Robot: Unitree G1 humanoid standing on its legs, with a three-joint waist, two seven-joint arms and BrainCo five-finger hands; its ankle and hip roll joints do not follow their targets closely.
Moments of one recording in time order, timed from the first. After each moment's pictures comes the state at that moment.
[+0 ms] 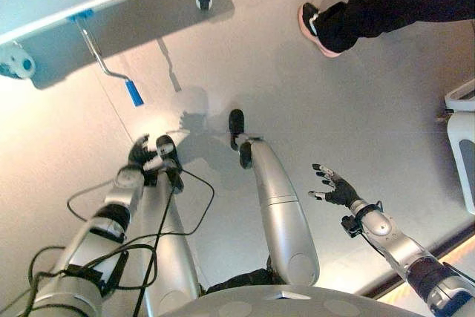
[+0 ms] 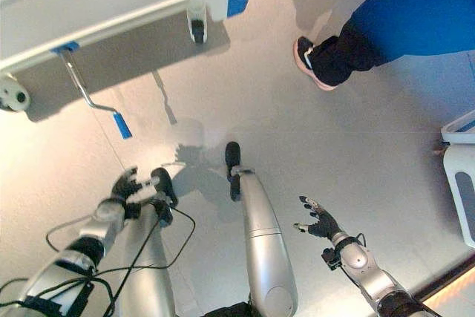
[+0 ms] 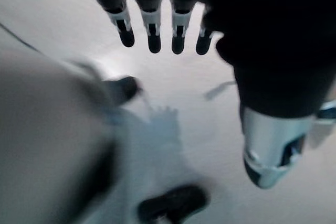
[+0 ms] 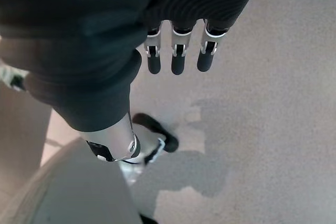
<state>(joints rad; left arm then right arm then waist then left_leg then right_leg) -0.37 0.47 -0.29 1.10 -0.36 -0.10 0.11 -0.08 -0.60 0.51 0.58 0.22 -0.23 -0.03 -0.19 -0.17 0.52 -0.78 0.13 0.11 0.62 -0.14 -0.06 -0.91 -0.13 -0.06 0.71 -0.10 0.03</state>
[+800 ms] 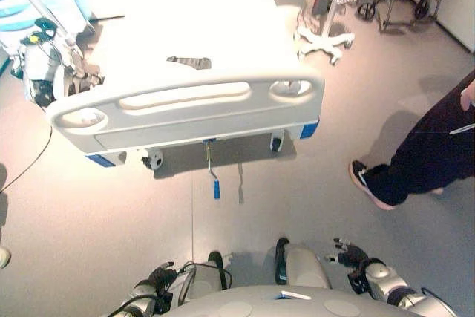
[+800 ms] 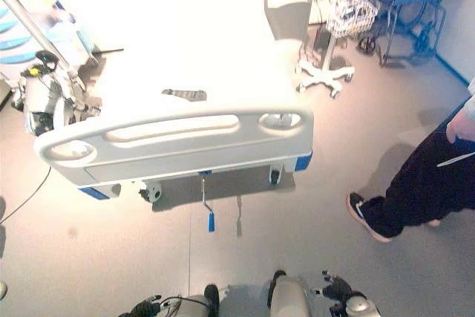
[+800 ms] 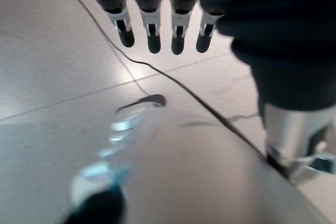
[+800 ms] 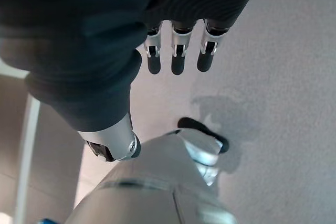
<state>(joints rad) -0.01 0.24 -0.23 1.31 -0.13 -0.10 -0.06 -0.03 -0.35 0.32 1.27 0.19 -0.13 0.11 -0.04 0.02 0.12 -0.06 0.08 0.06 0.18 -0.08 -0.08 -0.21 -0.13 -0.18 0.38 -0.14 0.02</state>
